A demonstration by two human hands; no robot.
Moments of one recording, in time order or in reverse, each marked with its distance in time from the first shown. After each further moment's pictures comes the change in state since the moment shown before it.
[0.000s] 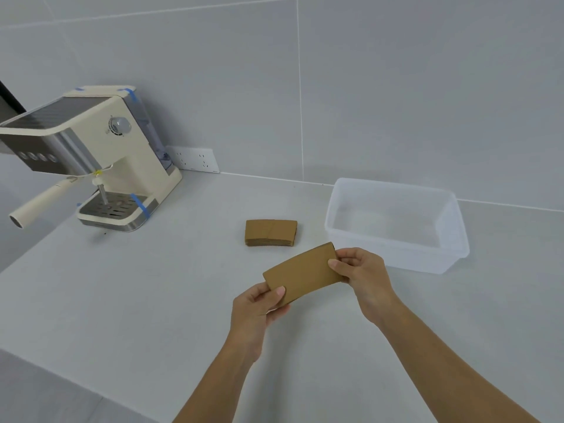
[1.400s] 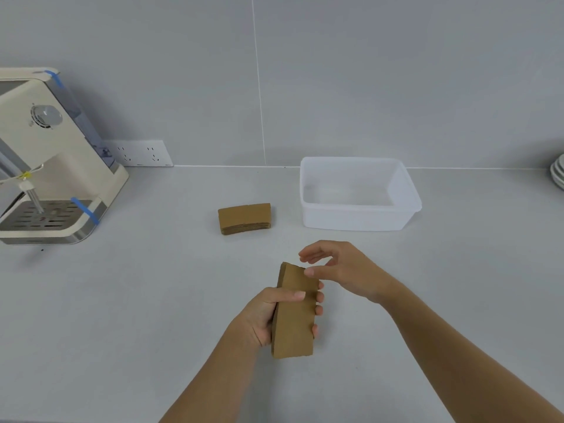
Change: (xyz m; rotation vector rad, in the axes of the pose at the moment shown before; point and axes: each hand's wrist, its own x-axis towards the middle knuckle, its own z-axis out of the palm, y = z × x) left_hand 0.002 -0.005 -0.011 -0.089 -0.926 -0.588; right_hand -0.061 -0.007 0.015 -0.594 -0.274 -0.184
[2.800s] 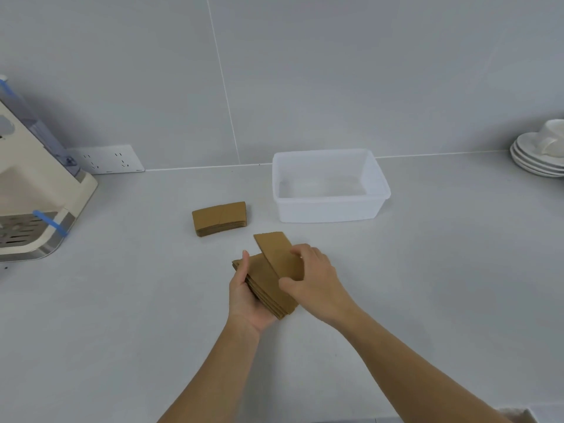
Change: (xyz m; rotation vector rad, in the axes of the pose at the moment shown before) left_hand 0.024 -0.007 0.014 -0.422 0.302 0.271; right_hand -0.032 -0.008 0.038 -0.168 0.294 0.186
